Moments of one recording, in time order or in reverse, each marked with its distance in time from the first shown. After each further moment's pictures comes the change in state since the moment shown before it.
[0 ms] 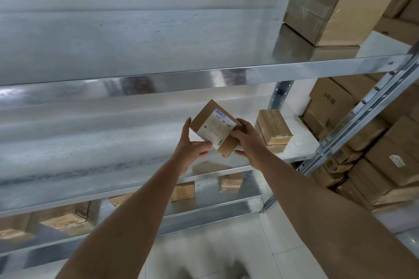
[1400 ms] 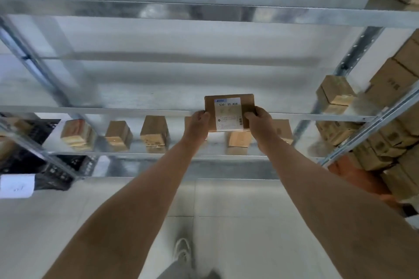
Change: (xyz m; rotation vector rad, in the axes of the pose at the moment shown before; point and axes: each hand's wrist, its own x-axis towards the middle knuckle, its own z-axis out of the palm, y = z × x) left_hand -0.297 -0.073 -0.167 0.056 0.409 0.053; right_hand -0.262 0.072 0.213 -0.270 0.006 -0.163
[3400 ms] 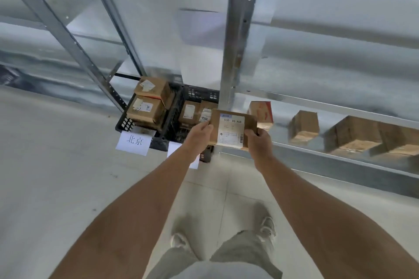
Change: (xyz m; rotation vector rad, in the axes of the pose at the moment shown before) left_hand 0.140 -0.266 -0.985 0.021 0.011 -0.331; right_hand -0.190 -0.104 1.011 -0.025 -0.150 0.322
